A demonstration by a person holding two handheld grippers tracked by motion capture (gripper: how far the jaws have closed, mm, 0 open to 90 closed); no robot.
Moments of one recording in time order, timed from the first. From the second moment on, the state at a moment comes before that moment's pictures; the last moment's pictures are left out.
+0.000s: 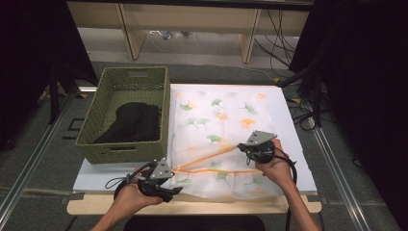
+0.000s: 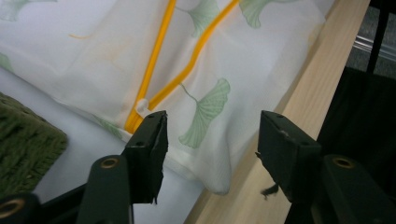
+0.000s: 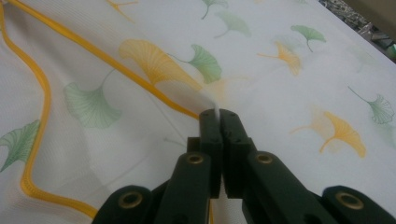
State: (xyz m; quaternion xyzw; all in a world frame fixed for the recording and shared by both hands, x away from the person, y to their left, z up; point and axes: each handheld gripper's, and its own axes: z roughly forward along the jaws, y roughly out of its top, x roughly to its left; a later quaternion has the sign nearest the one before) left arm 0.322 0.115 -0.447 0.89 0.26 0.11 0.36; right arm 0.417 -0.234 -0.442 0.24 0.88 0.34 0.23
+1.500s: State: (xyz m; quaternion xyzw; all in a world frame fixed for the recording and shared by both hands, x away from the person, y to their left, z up) left arm 0.363 0.143 -0.361 0.82 0.31 0.16 0.45; right arm 0.434 -0.237 -0.425 0.25 0.87 0.35 0.25
